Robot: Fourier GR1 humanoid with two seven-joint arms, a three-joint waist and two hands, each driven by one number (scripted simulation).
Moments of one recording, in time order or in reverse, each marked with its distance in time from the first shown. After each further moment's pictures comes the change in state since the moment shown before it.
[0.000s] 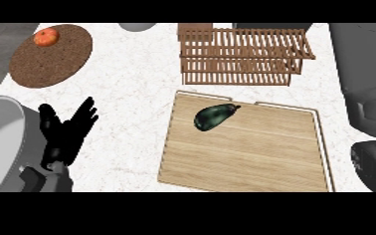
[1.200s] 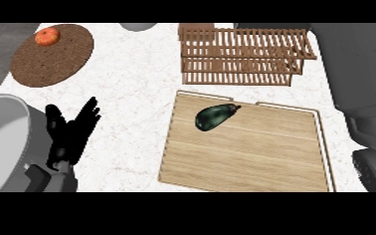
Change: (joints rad) left arm -0.005 -0.028 0.001 0.012 -0.035 0.014 -0.021; right arm 0.077 -0.010 0.183 -0.176 0.108 0.205 0.106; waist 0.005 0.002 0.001
